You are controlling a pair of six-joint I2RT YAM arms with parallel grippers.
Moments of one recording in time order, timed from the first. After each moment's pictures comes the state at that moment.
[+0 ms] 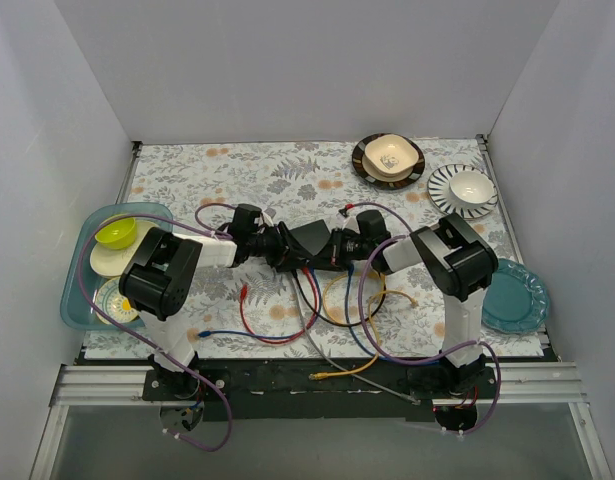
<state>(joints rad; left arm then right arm) -0.40 1.82 0.83 0.22 0.67 -1.07 0.53 2.02 0.83 0.54 -0.72 0.86</state>
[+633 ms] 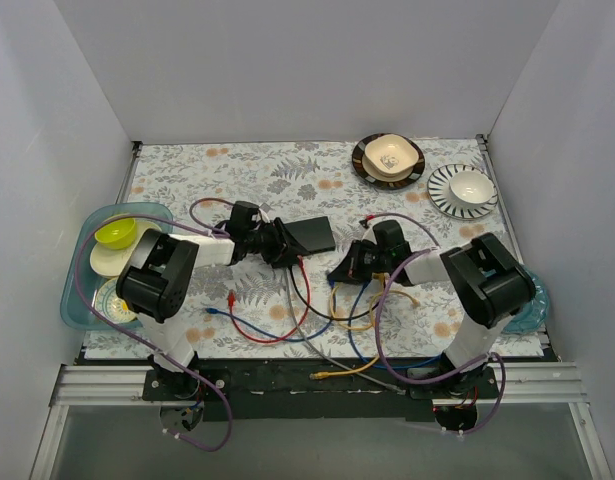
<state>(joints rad) -0.39 1.80 0.85 0.18 0.61 -1.02 0.50 1.77 0.64 0.38 -0.61 0.82</state>
